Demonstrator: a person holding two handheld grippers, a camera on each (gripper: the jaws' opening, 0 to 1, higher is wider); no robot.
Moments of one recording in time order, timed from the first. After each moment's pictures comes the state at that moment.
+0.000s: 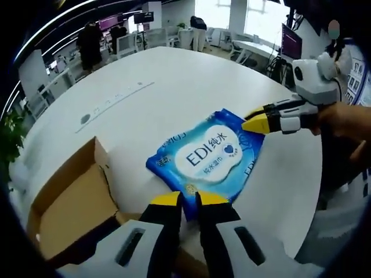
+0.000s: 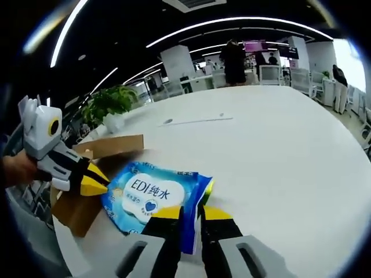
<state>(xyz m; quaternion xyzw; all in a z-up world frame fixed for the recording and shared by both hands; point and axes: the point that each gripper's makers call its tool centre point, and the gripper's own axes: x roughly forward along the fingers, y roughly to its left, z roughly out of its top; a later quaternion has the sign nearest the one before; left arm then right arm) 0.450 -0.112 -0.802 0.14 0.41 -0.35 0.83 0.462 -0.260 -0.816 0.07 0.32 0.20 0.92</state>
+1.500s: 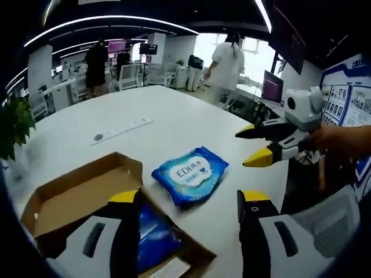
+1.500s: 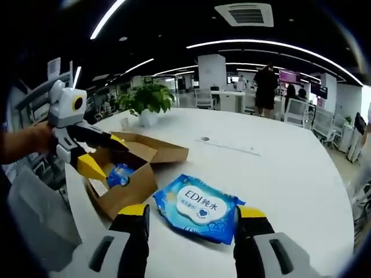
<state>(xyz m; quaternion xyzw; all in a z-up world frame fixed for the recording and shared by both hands) 0.401 -0.060 -0.704 0.04 0.30 -0.39 0.87 0.399 -0.205 -0.720 -0.04 0.26 0.29 0.92</state>
